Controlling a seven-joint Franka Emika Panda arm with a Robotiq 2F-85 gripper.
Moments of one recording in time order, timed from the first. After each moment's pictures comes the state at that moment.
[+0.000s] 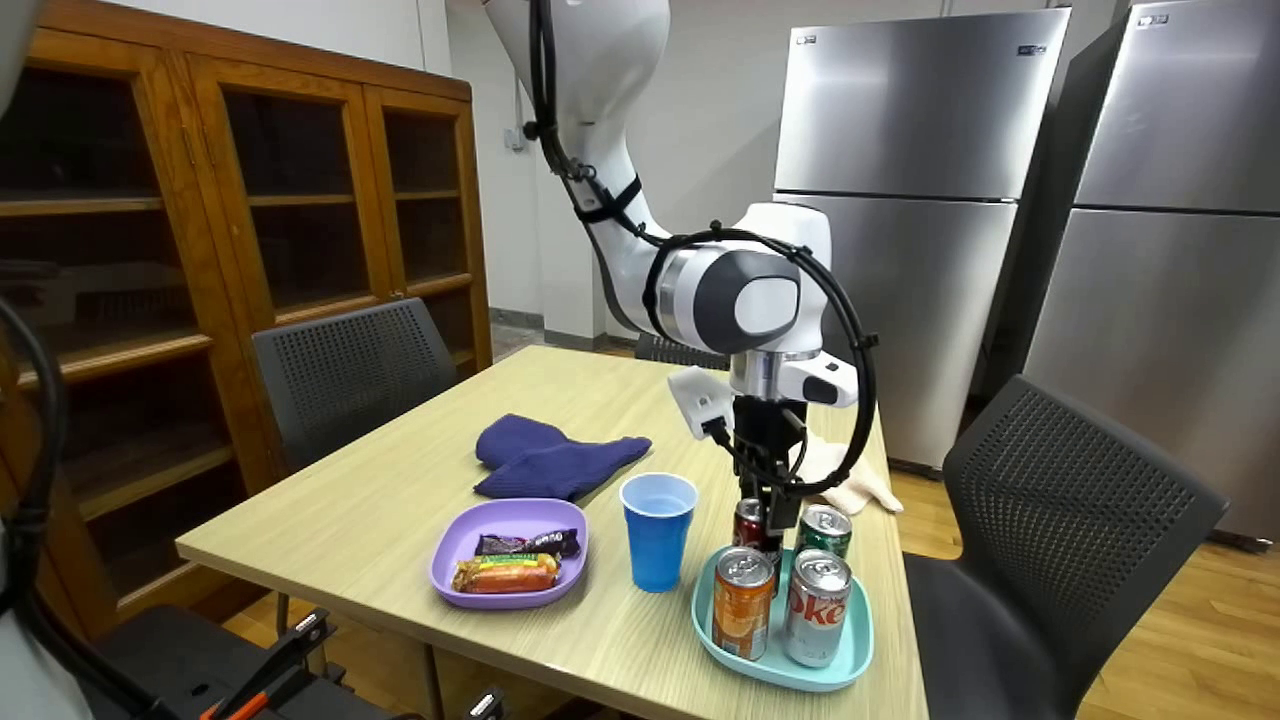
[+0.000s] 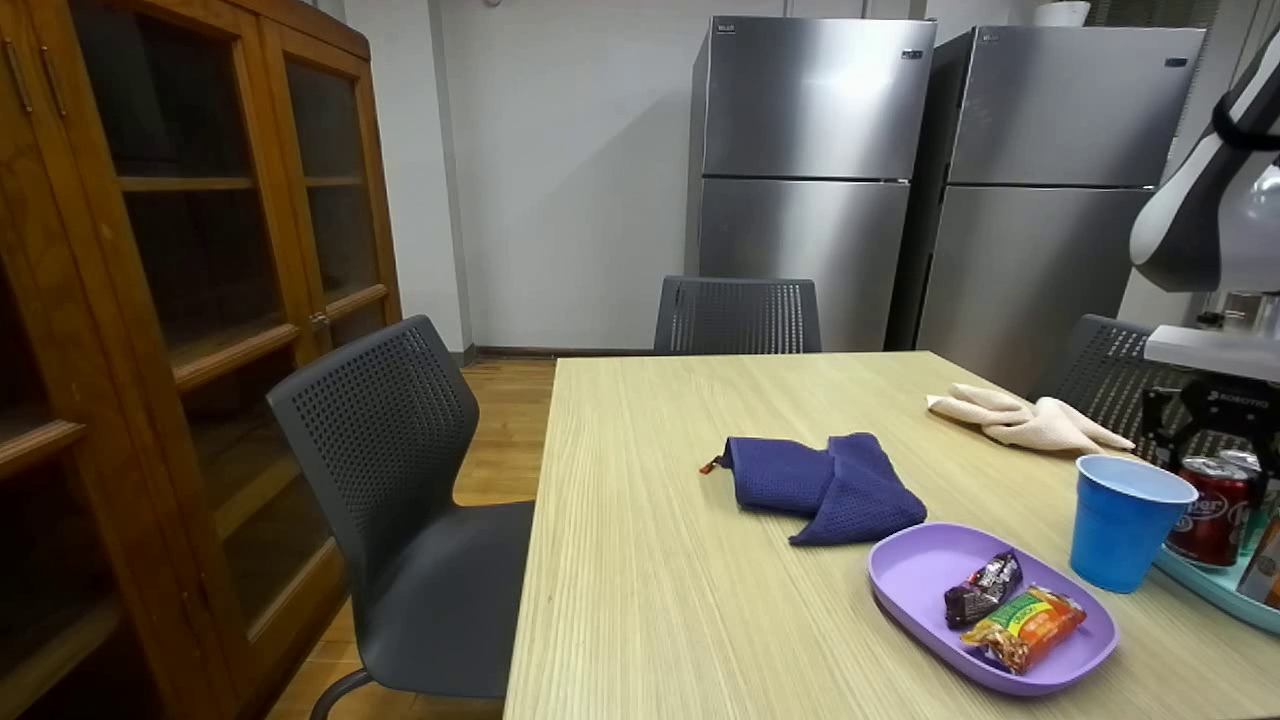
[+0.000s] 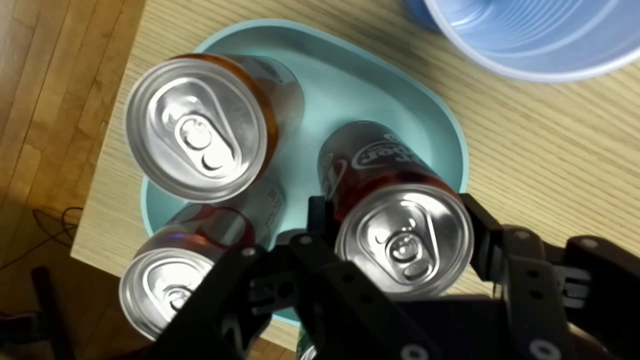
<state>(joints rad) -0.17 0.49 -0.31 -2.14 0.14 2.58 0.41</state>
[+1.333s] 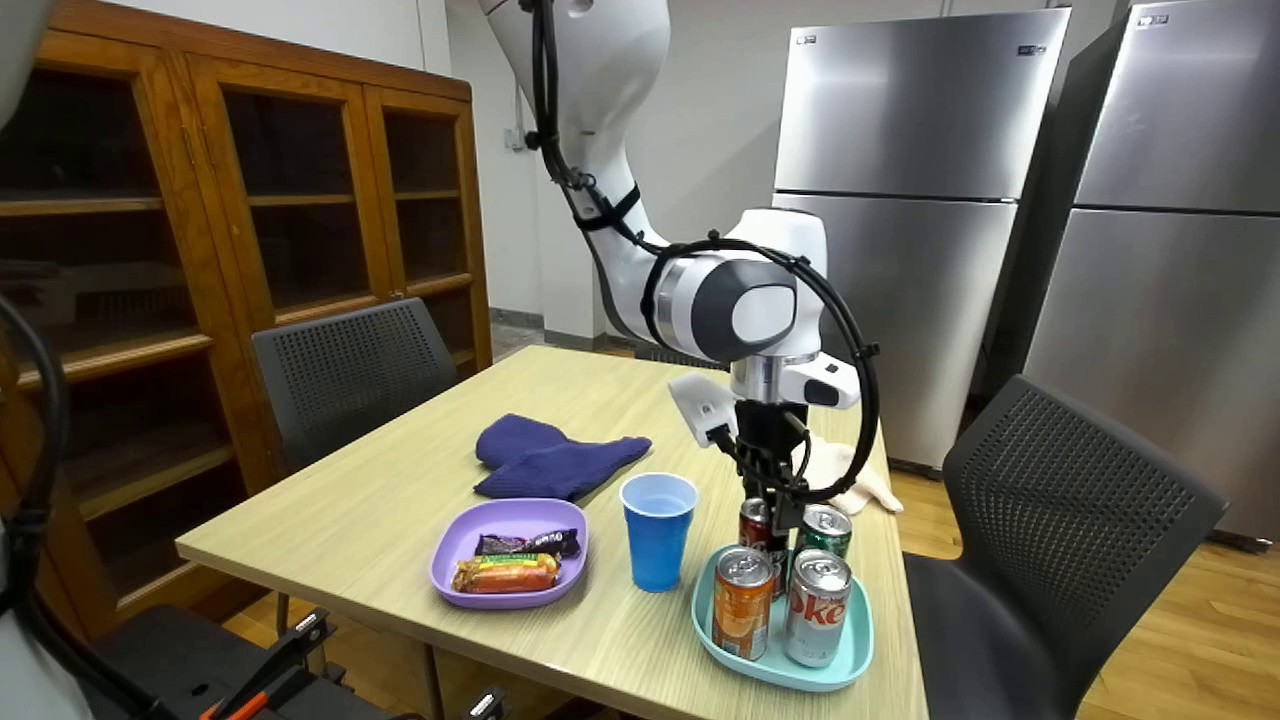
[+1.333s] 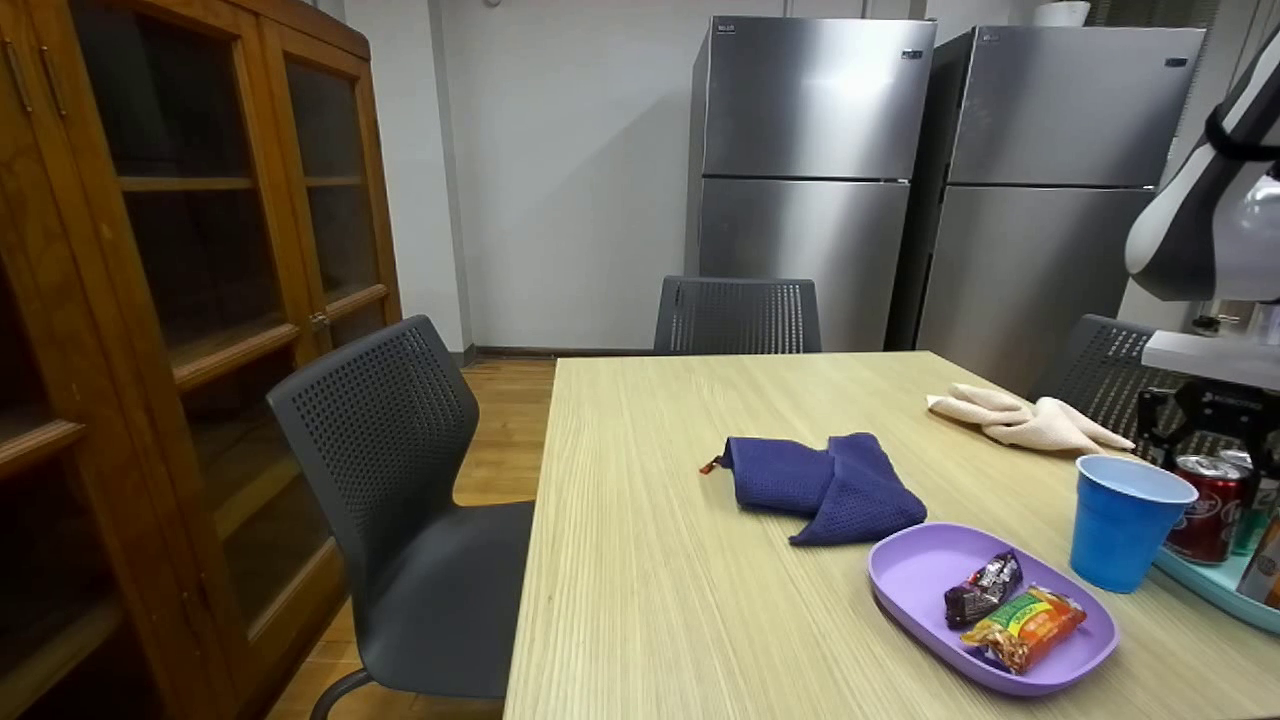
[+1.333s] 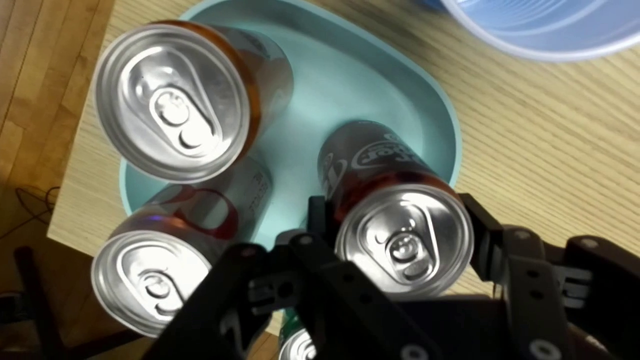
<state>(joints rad) -0.17 0.50 -0.31 -2.14 0.14 2.63 0.38</state>
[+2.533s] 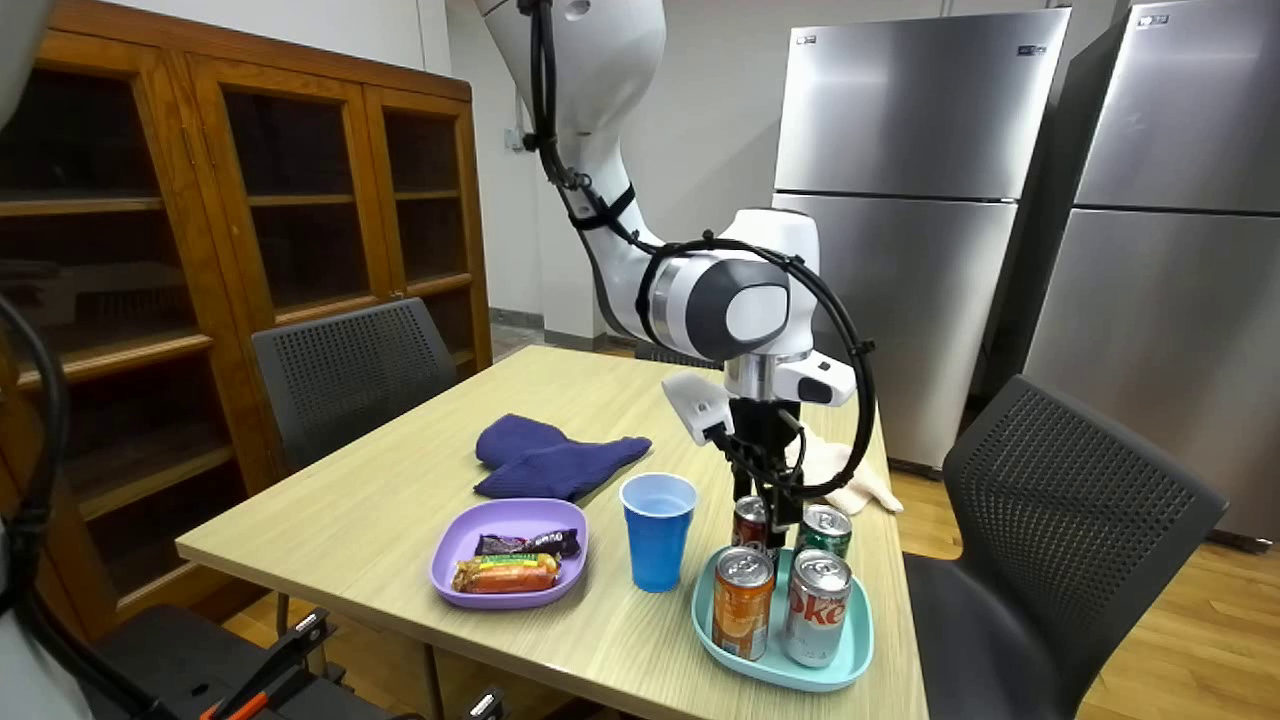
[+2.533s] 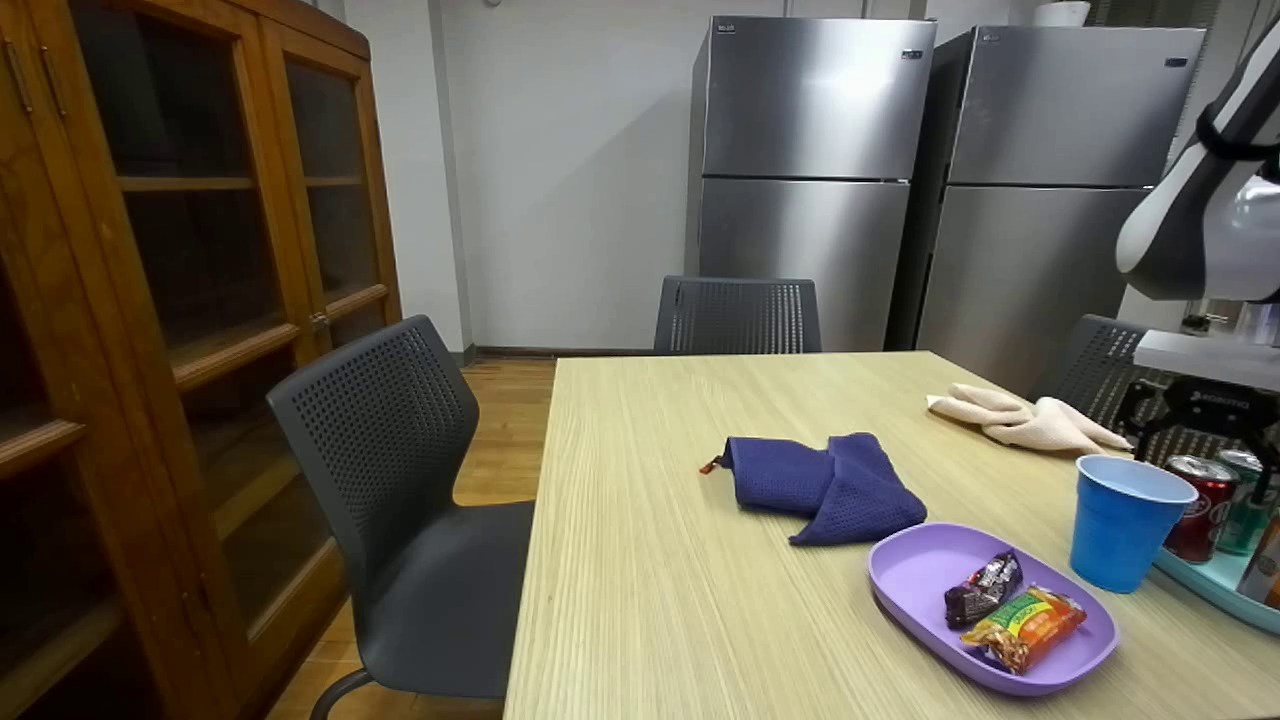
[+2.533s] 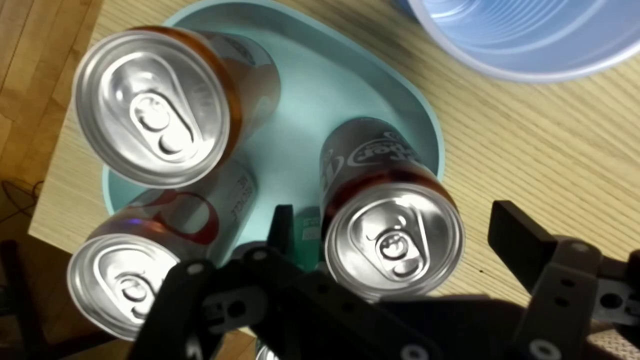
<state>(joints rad) -0.17 0.50 -0.29 -2.14 0.14 2.63 0.36</state>
